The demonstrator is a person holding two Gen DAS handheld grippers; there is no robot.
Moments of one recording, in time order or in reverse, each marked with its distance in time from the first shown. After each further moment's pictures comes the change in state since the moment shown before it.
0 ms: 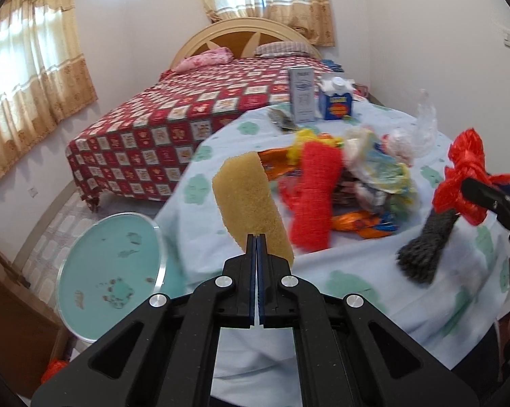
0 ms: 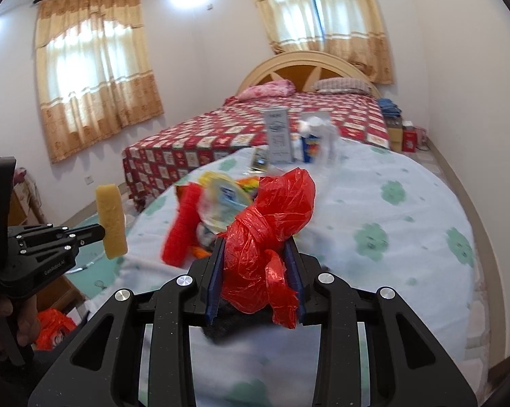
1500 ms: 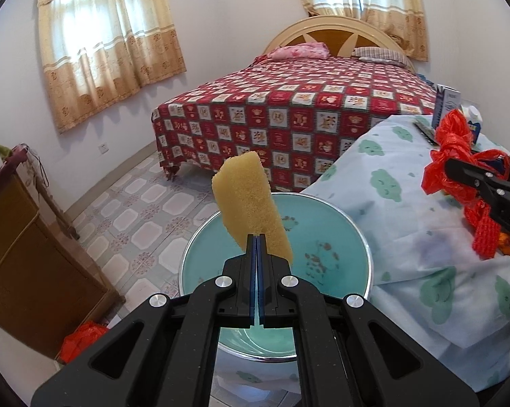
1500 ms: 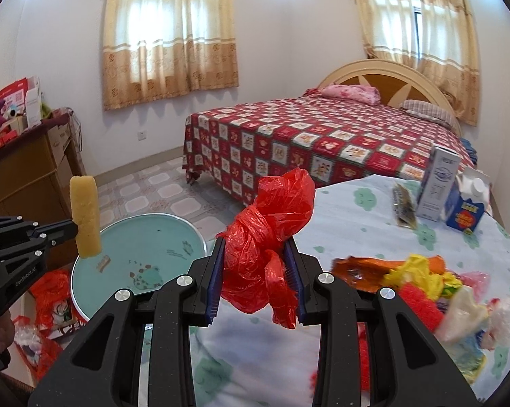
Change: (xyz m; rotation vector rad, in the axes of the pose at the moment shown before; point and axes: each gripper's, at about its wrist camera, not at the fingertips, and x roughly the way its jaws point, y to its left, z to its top) left arm 0.005 0.181 -0.029 -0.208 0.031 0.289; right arm 0.152 0.177 0.052 -0.267 0.069 0.201
